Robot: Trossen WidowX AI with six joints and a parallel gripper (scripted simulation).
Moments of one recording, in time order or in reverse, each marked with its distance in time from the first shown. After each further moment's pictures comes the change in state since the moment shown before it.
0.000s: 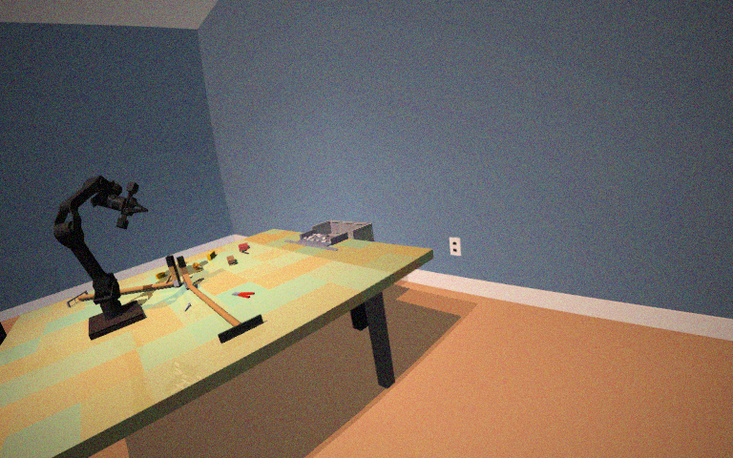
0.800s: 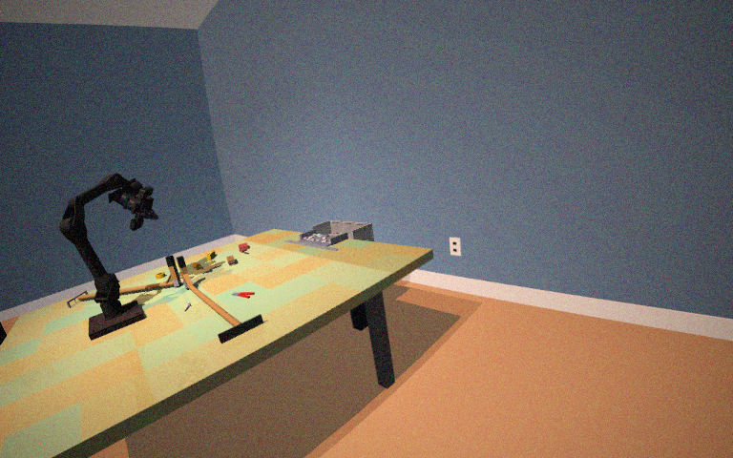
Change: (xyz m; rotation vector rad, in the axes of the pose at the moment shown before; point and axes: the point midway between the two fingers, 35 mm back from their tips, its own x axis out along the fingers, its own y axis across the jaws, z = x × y) arm 0.052 0.012 -0.006 0.511 0.191 0.232
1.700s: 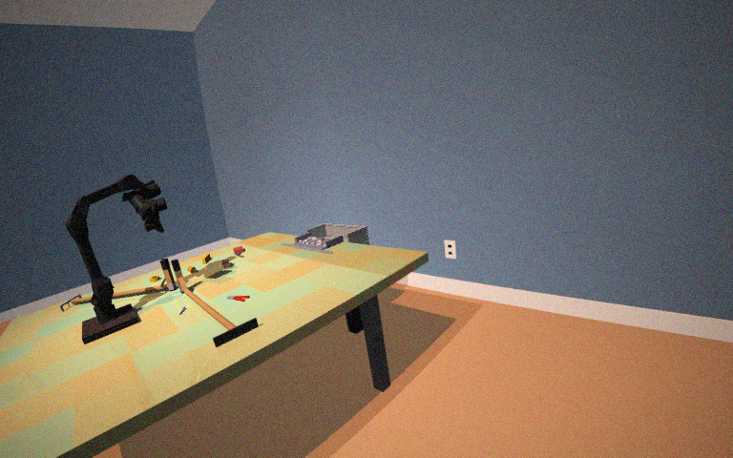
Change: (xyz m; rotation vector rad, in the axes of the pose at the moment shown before) arm 0.066 -0.007 -0.013 0.647 0.274 0.170
